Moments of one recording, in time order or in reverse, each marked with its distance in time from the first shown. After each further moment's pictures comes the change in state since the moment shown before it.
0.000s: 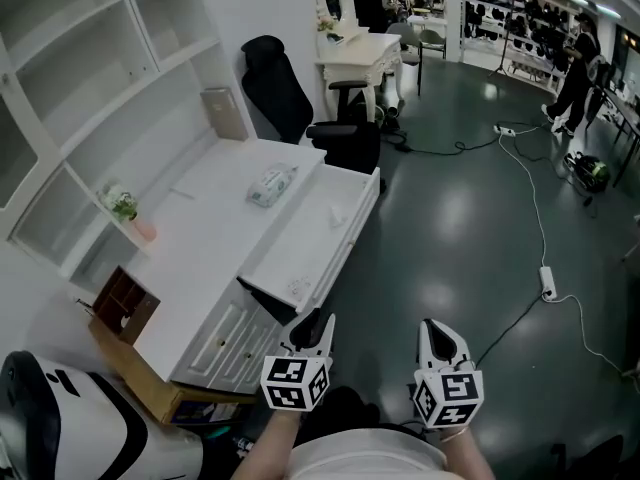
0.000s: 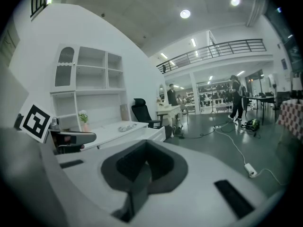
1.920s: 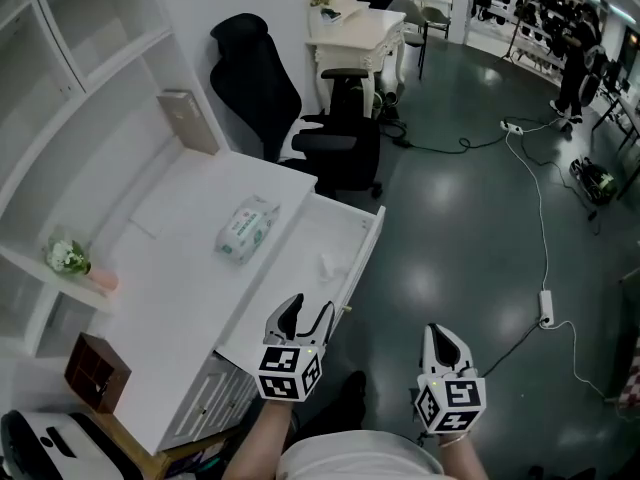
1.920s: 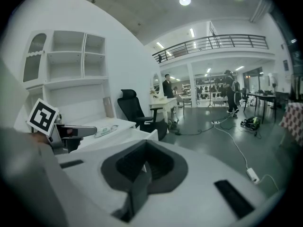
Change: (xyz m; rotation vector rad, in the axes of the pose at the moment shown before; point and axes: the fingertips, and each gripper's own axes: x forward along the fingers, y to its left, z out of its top) left arm 0.258 0.121 0.077 -0.033 0.067 0.004; right arm 0.248 -0.079 0.061 0.020 0.112 -0.058
